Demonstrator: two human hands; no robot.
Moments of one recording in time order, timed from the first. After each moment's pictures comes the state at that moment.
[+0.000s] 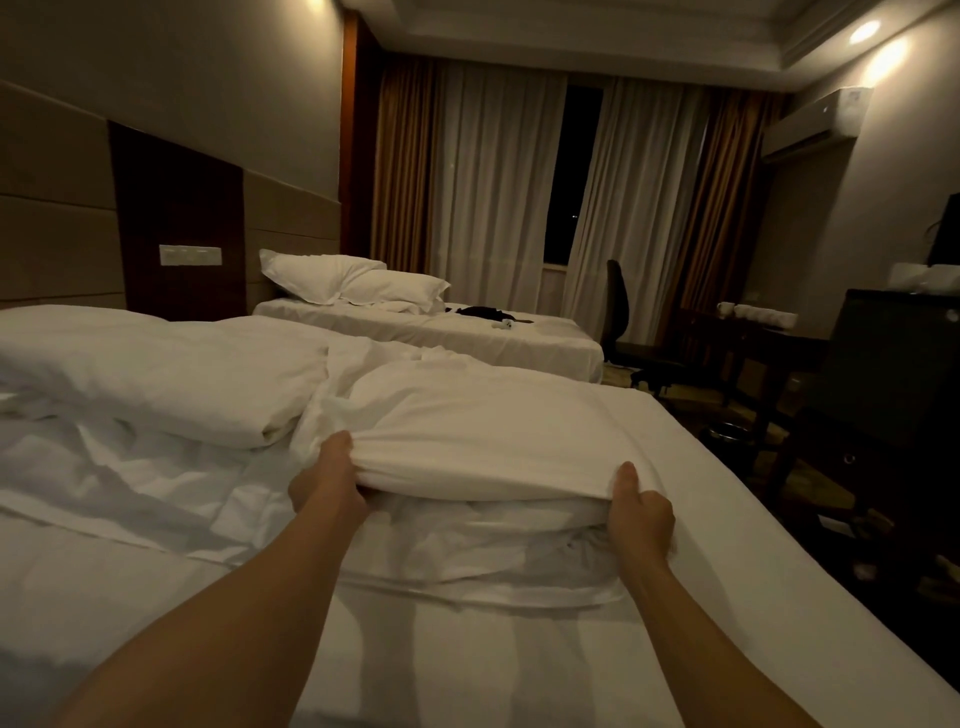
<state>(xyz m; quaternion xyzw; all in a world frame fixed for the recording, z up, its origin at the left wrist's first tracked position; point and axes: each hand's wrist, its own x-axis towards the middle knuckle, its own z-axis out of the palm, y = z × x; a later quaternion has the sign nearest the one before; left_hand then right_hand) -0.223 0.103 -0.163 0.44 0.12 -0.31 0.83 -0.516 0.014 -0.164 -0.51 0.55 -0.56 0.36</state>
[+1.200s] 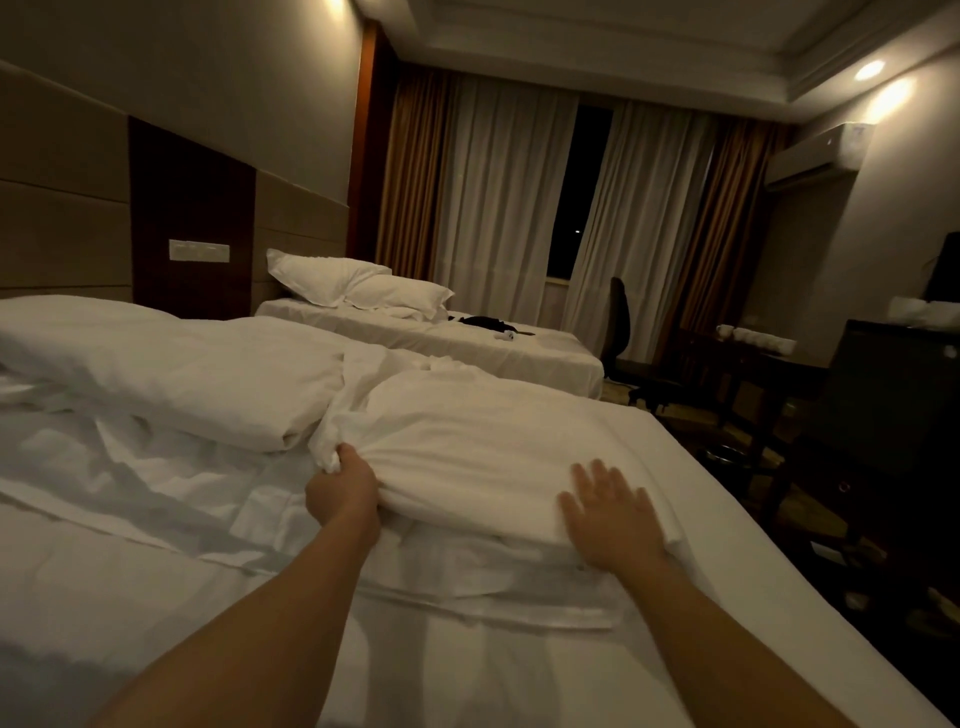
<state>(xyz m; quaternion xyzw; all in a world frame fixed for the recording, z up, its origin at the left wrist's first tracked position) -0.222 0.104 -0.175 0.59 0.02 -0.18 0.79 -0.494 -0.015 -0.165 -0.84 0.54 -0.08 -0.02</state>
